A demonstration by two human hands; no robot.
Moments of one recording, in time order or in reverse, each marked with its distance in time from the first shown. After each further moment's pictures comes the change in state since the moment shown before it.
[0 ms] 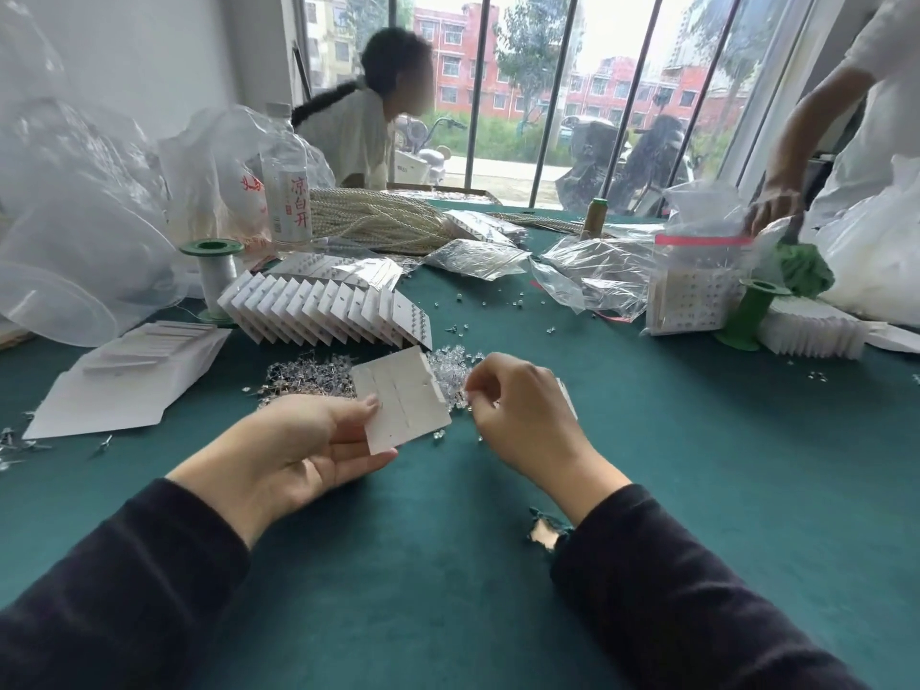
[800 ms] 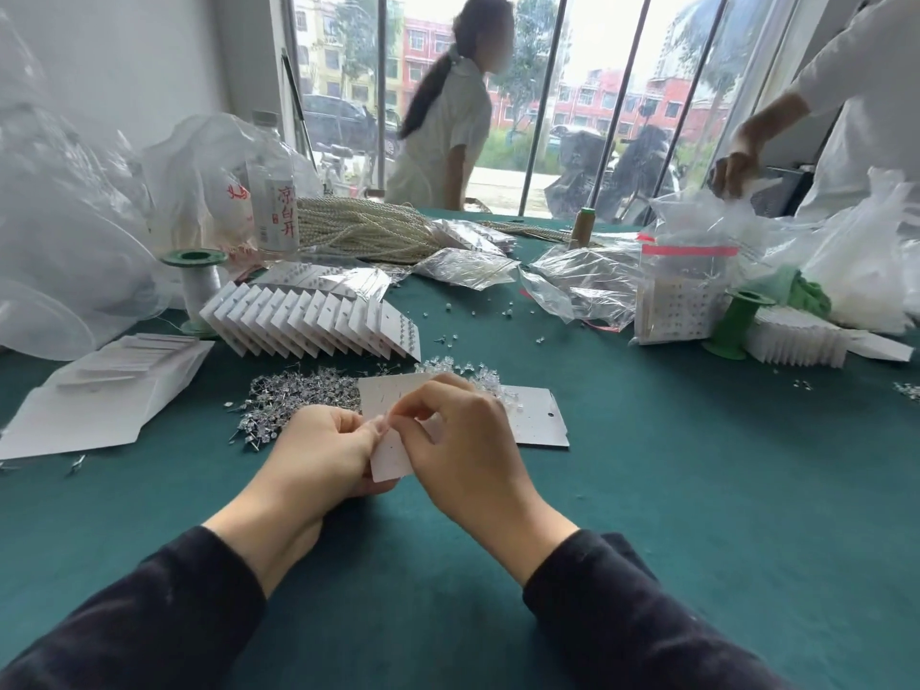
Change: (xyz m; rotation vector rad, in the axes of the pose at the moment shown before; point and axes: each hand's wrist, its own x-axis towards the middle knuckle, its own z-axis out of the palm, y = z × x) left_hand 0.008 -0.024 0.017 0.263 0.123 0.343; right_hand -0.015 -0.033 0.023 0.223 0.112 -0.143
